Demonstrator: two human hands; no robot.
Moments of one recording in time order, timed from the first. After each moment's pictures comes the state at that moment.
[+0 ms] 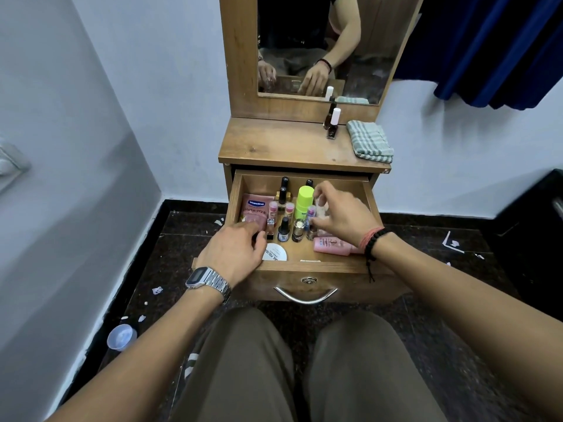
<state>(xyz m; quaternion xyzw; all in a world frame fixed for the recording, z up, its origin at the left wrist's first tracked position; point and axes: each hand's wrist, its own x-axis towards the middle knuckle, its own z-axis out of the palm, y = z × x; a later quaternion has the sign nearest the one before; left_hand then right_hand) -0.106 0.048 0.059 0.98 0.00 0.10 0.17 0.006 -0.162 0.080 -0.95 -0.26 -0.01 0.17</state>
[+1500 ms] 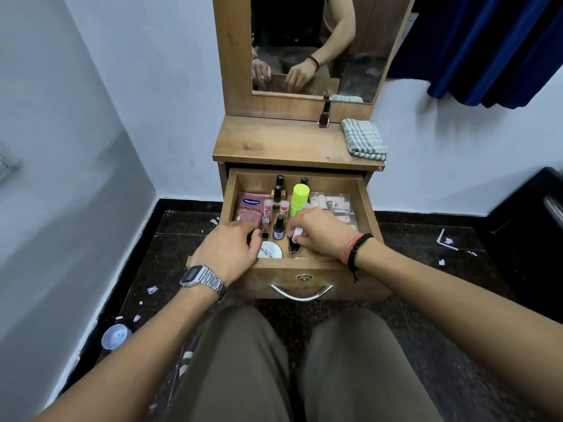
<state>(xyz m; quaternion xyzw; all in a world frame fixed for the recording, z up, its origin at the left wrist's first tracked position) -0.106 0.048 0.053 0.98 0.00 0.11 0.17 -0.019 -0.140 0.074 -0.92 -0.37 0.08 0.08</state>
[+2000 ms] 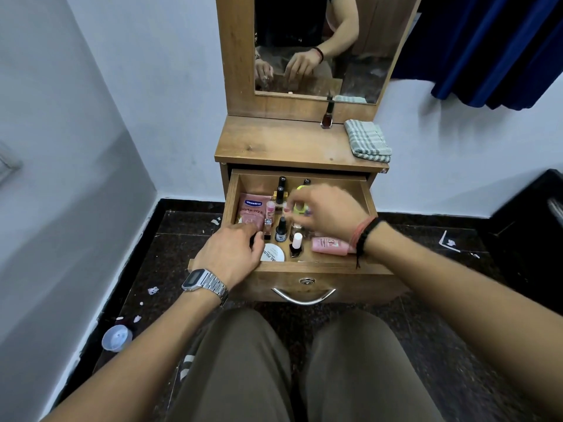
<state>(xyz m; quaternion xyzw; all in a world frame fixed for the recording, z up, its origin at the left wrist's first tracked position) -0.106 0.048 0.053 0.98 0.00 0.11 0.16 -0.011 -0.134 0.113 -0.92 -0.38 -0.02 0.08</state>
